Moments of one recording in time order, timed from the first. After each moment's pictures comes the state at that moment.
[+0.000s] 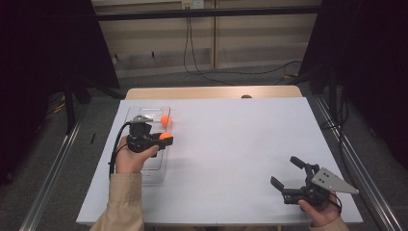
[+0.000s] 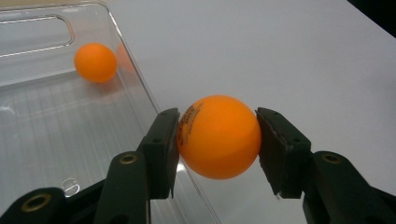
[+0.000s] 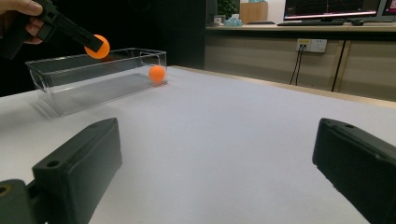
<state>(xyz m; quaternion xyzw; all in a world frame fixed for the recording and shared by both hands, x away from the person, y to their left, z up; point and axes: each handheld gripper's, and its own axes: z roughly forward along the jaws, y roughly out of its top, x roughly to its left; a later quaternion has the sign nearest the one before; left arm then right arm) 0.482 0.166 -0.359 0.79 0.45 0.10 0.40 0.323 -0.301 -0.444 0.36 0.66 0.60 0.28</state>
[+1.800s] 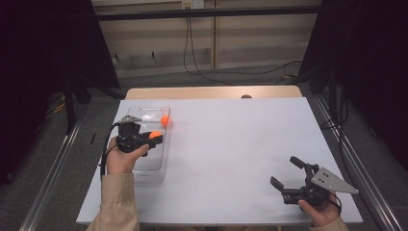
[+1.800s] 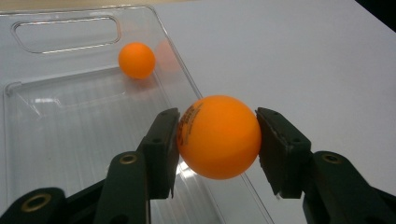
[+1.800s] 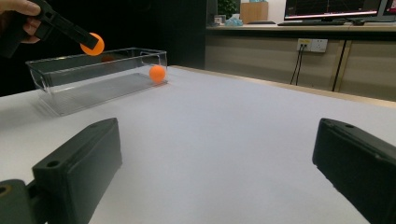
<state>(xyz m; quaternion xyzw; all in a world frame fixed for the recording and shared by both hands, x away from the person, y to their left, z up) 0.483 0.192 -0.359 0.77 0.47 0.12 0.40 0.323 -0.300 -0.444 0.36 0.66 0.60 0.29</state>
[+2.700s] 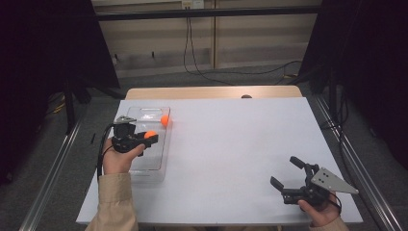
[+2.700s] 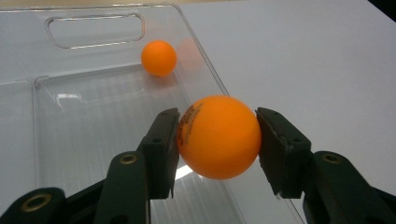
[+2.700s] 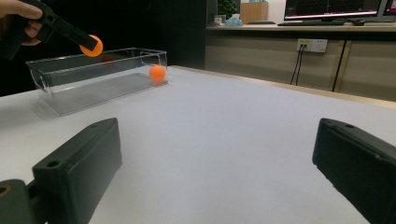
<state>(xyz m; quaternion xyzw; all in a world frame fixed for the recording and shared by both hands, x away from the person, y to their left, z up) 0.485 0.204 -0.364 0.76 0.49 0.13 0.40 0.323 -0.300 -0.444 0.36 0.66 0.60 0.29</state>
